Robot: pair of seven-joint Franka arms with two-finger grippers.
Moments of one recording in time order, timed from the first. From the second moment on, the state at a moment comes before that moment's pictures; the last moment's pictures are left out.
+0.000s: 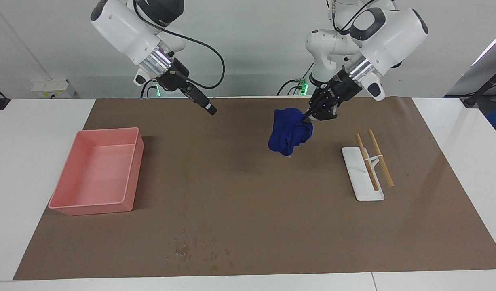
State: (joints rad) left arm -0.24 -0.06 -0.10 -1.82 -0.69 2.02 -1.55; right arm 0.23 -0.11 0.06 -1.90 0.73 2.09 1.09
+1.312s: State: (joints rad) left arm -0.39 -0.07 -0.22 -1.82 -0.69 2.30 -1.78; right arm 0.38 -0.07 0.06 -1.99 0.88 2.34 1.25
